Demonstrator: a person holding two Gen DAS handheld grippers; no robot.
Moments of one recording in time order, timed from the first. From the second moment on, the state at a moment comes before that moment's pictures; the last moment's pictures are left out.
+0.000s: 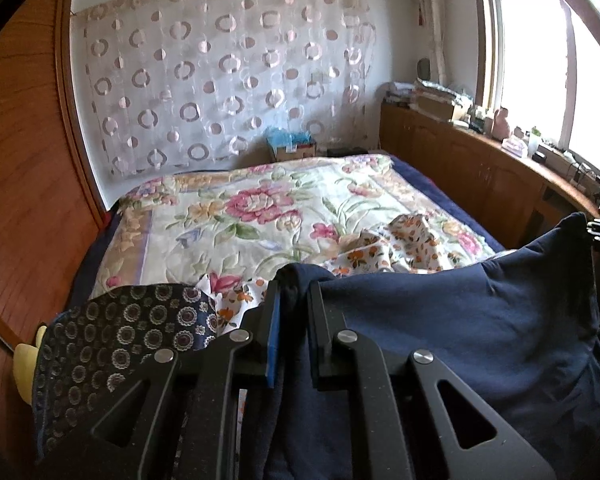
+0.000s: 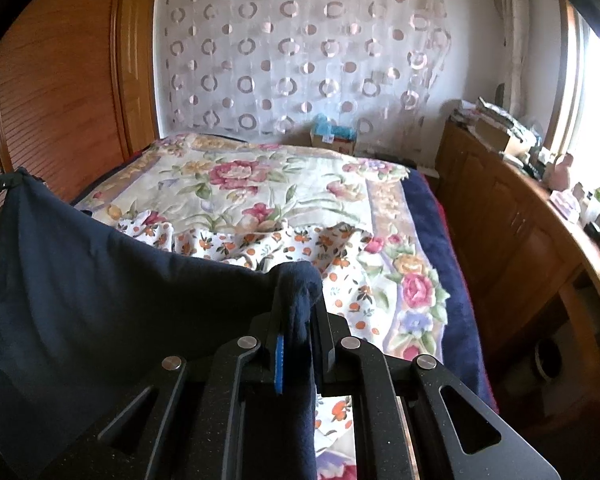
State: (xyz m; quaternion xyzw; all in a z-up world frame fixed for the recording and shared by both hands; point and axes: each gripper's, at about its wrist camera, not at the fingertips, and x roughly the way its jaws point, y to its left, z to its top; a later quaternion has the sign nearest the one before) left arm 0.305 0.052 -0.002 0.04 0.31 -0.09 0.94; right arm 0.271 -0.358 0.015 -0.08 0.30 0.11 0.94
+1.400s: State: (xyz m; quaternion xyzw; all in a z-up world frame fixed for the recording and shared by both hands) left arm 0.174 0.032 -0.091 0.03 0.43 -0.12 0.90; right arm 0.148 -0.401 -0.021 0.04 0.40 0.09 0.91
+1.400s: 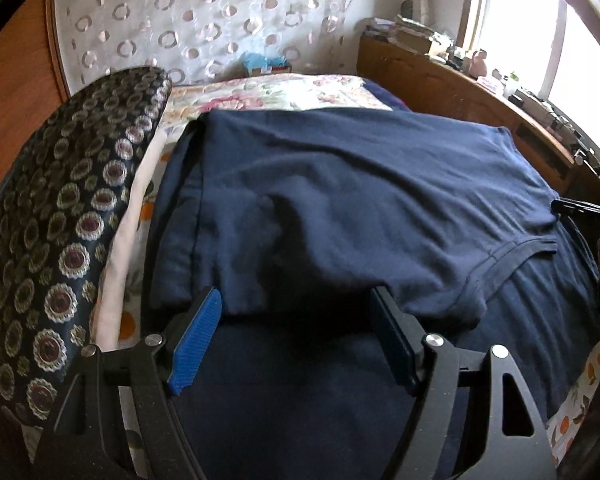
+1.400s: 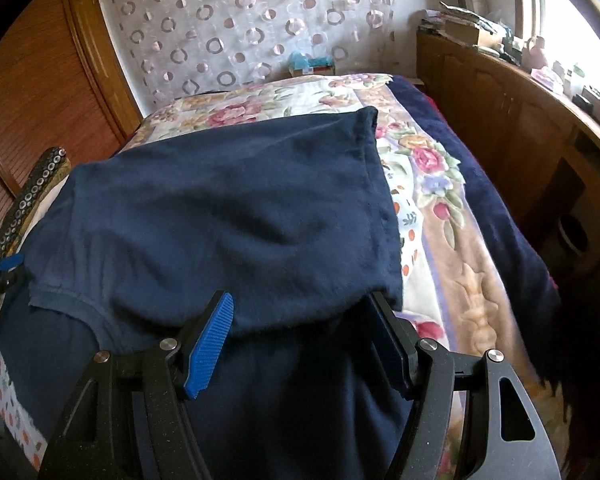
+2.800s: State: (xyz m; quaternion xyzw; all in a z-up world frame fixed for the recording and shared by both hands) left arm 0.183 0.043 -0.083 0.04 0.39 -0.09 0.91; right arm 0.145 -0.393 -0.020 0.00 0.36 0.05 0.93
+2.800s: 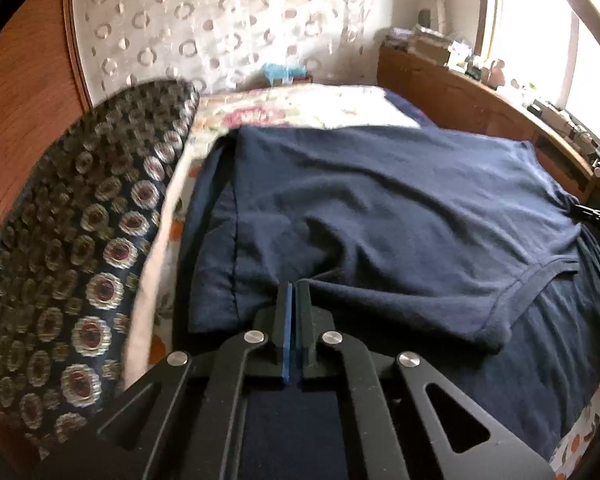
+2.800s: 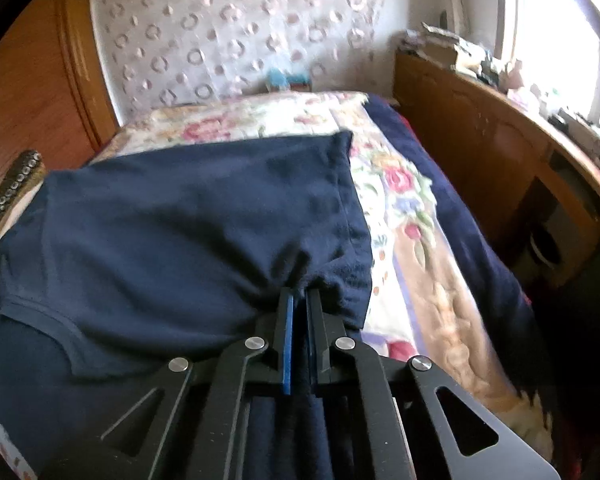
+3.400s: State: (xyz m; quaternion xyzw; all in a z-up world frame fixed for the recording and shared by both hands) left arm 0.121 0.061 -0.028 0.03 0.30 -0.09 0.95; right arm 0.081 -0.394 0.008 0.00 0.27 0.08 0.96
